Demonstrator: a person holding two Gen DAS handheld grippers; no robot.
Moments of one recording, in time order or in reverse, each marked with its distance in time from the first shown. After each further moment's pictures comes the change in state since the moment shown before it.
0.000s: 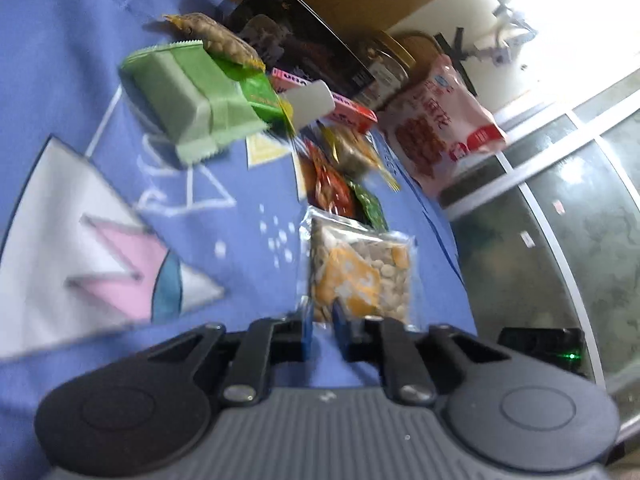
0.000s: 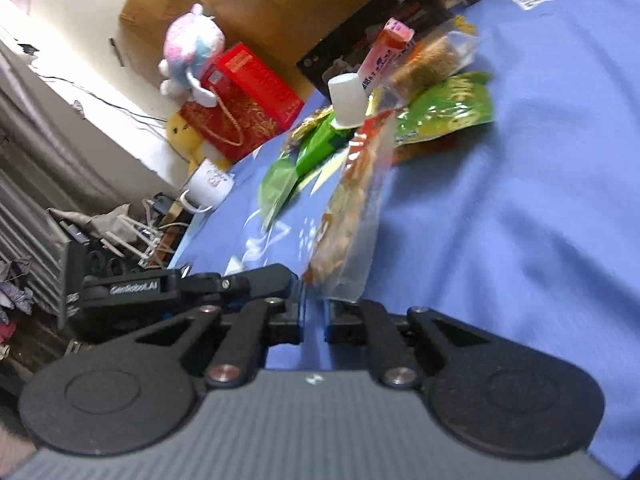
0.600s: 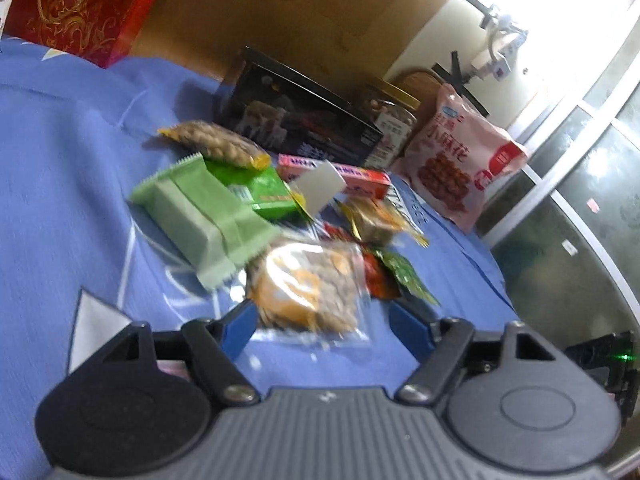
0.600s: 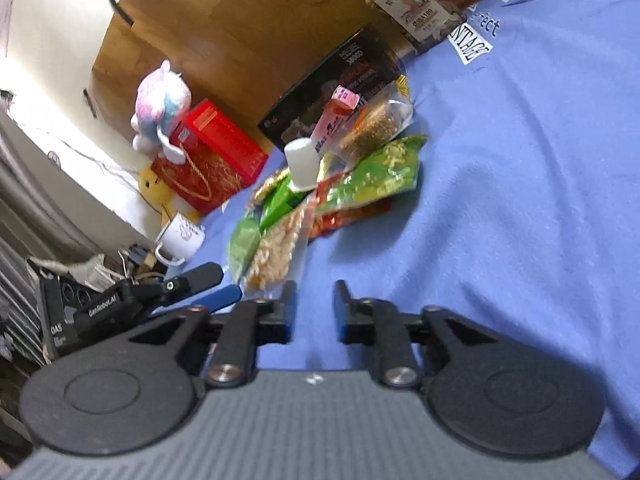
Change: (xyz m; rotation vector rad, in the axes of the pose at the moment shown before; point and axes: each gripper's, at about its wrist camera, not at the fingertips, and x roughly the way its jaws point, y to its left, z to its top) left arm -0.006 -0.024 0.032 0.163 -0.155 0.180; right arm -0.014 -0.005 0.036 0.073 -0.127 -0.110
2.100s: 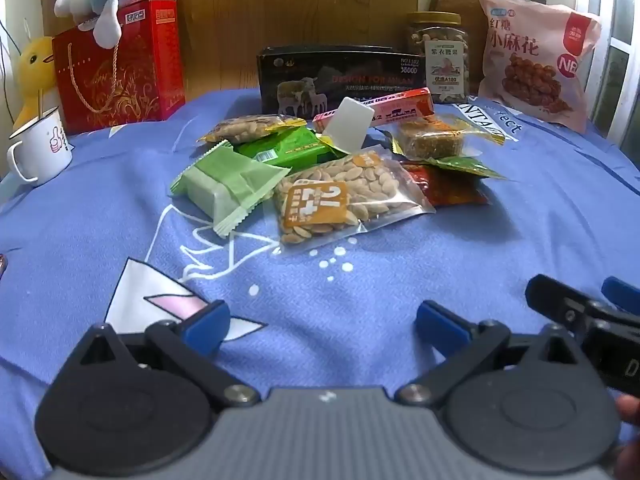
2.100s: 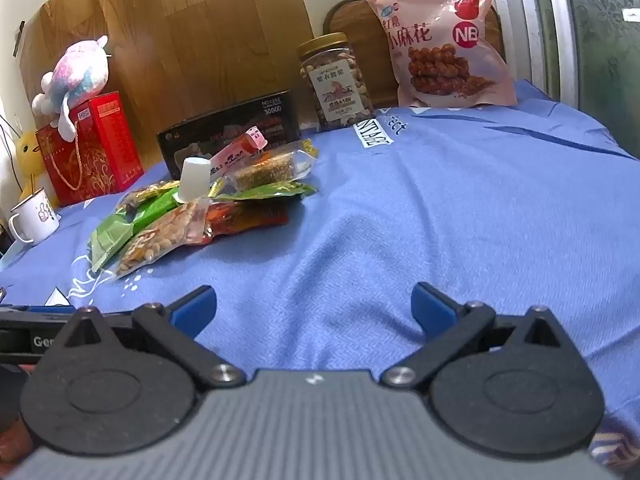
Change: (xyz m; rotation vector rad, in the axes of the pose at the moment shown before) left arm 0.029 -0.085 -0.068 0.318 0.019 0.573; right arm -0.002 0.026 -0.048 -0.305 -0.266 -0.547
